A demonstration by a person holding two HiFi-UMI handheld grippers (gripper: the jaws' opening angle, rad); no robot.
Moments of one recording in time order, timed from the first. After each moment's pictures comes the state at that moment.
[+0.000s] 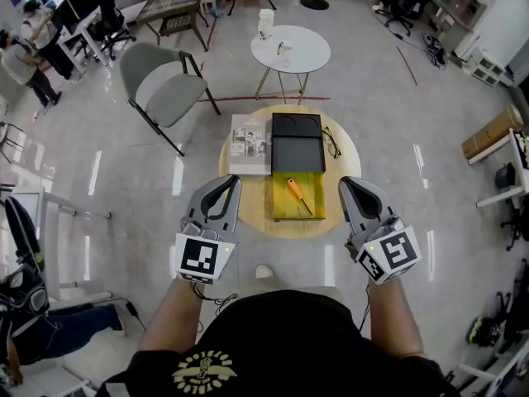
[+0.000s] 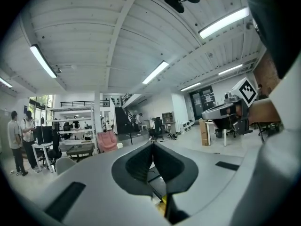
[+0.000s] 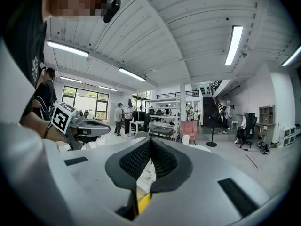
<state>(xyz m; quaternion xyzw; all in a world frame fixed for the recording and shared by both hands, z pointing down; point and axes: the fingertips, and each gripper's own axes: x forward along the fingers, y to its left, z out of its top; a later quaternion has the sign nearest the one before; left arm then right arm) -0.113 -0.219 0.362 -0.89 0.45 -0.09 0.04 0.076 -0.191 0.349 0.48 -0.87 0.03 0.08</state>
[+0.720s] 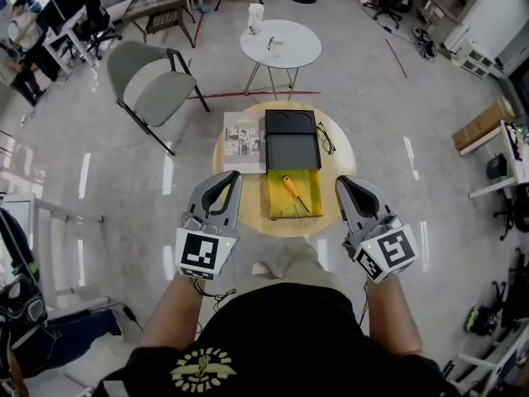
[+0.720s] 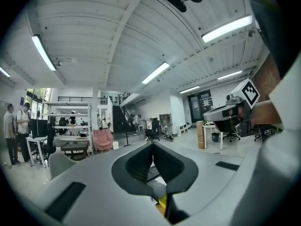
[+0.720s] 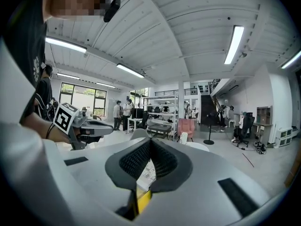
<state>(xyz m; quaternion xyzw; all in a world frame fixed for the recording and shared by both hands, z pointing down) -0.113 -0.239 0.376 -0.90 0.43 -0.08 0.03 0.065 -0.198 0.357 0.49 -0.86 0.04 0.10</state>
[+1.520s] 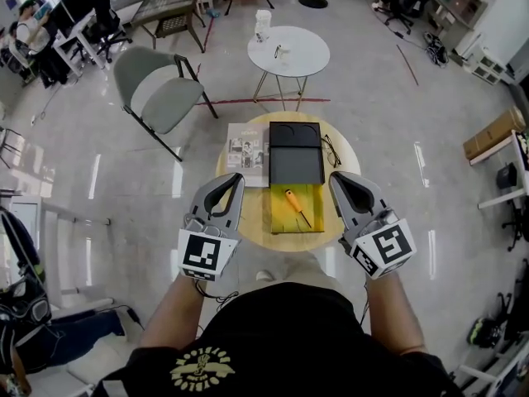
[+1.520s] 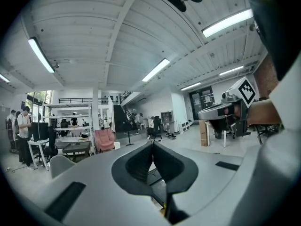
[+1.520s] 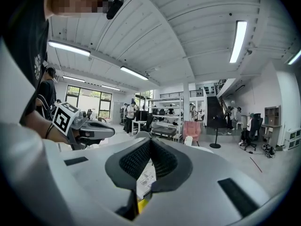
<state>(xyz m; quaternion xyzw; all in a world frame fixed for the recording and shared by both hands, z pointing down) -0.093 -0.281 0.375 -0.89 0.44 -0.10 0.03 0.069 -0.258 0.354 0.46 -0.88 0.02 0.09</state>
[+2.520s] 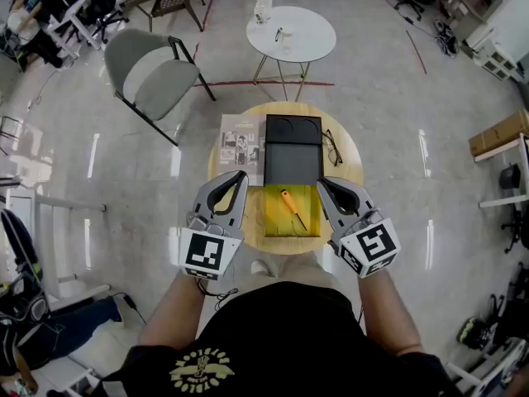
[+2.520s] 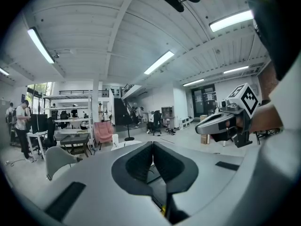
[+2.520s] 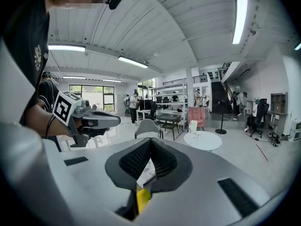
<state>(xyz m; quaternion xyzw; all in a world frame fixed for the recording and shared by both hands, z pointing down) -0.059 -0.336 0.414 -0.89 0.44 -0.12 0.00 0.077 -0.313 0.427 0.43 -0.89 0.09 0.14</state>
